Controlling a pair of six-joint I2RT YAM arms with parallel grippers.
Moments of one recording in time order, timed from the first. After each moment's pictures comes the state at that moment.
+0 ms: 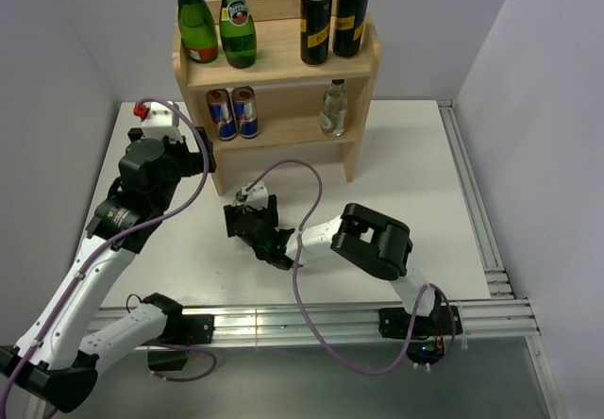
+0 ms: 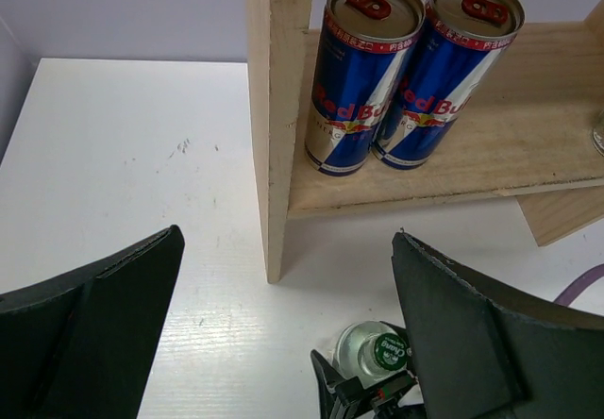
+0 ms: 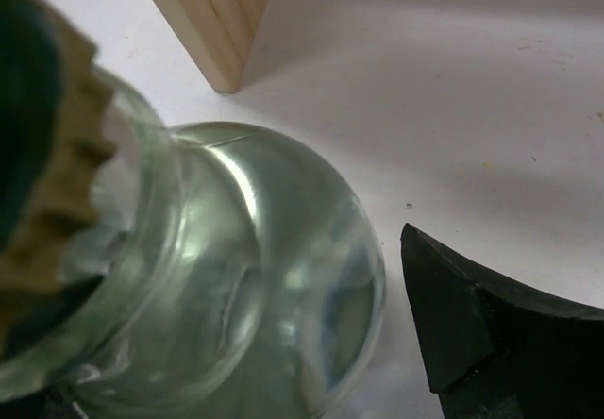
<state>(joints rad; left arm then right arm) -0.44 0.92 1.12 -0.40 -0.36 -0.18 1.16 2.09 1.14 0.51 0.74 0.48</state>
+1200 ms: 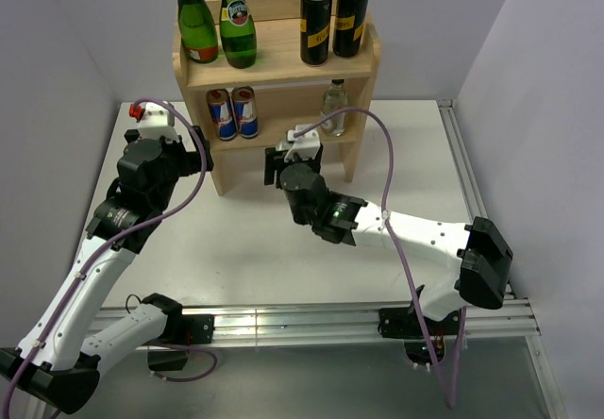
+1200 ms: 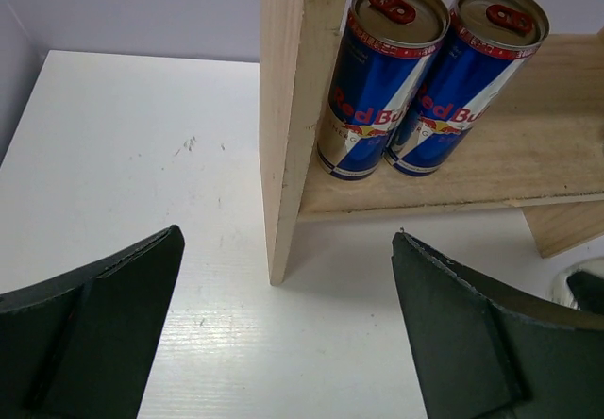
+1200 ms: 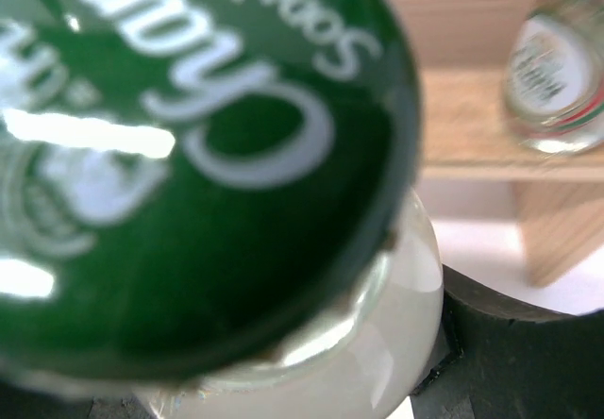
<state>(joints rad) -0.42 0.91 1.10 -0.39 -0.36 -0.20 1.08 1.47 1.15 0.15 0.87 0.28</state>
